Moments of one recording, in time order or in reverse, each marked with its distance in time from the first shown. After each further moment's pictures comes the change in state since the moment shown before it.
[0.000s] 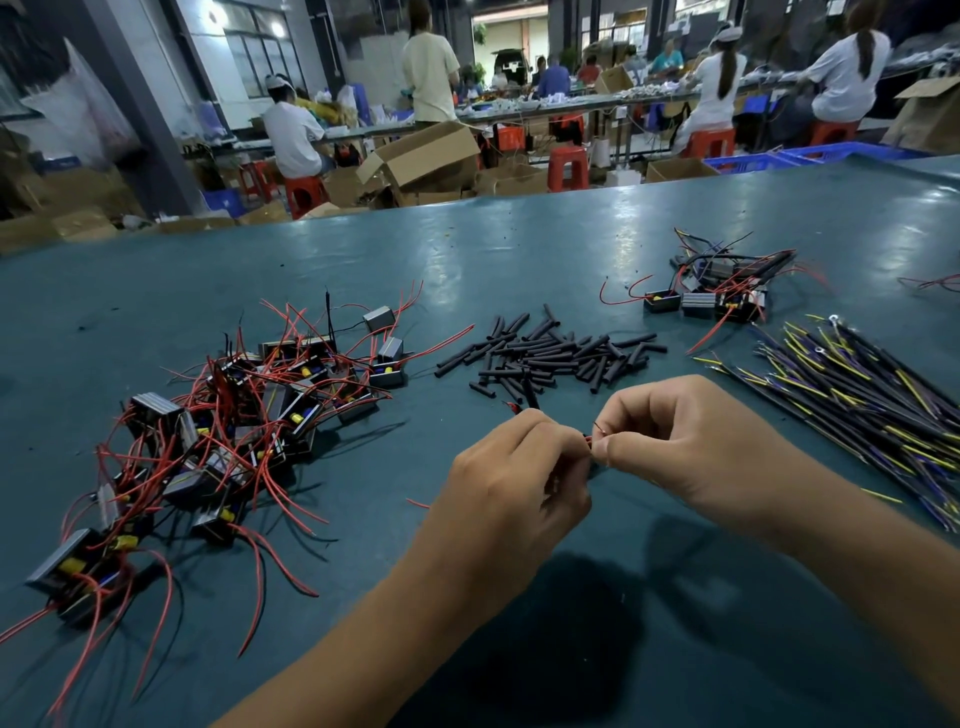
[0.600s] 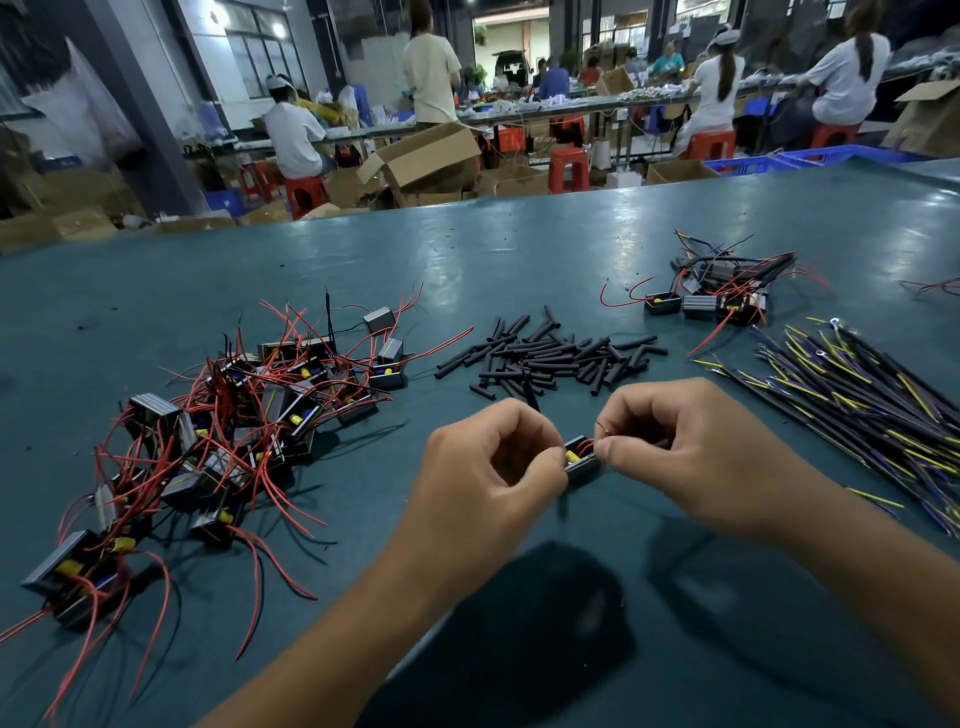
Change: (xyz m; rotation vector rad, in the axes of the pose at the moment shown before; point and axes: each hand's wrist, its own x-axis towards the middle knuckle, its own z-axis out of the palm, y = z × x) left_hand 0.004 -0.004 -0.012 -0.474 -0.047 -0.495; right_hand 0.003 0.007 -0.001 -0.174 0.053 -0.129
